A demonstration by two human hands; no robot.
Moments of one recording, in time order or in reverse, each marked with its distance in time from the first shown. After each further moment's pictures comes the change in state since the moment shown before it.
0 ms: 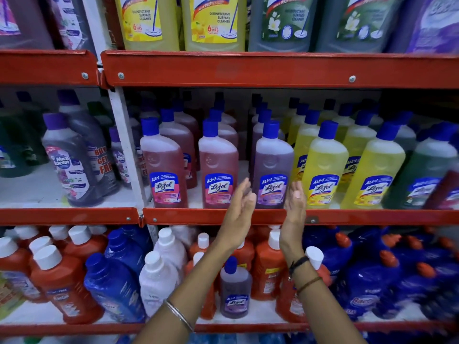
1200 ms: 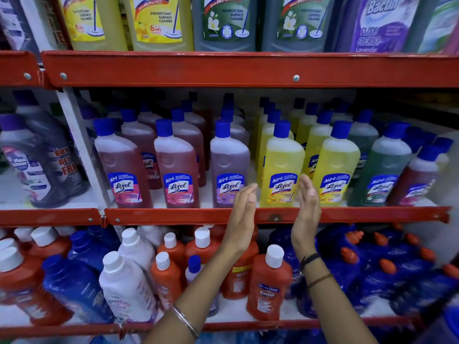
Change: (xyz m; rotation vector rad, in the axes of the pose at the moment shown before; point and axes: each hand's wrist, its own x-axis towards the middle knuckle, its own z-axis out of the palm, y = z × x) left_hand 0.013 -0.002 0.105 -0.022 0.052 0.085; right_hand 0.053 -0.029 -0.101 -0.049 -0.004 -0.127
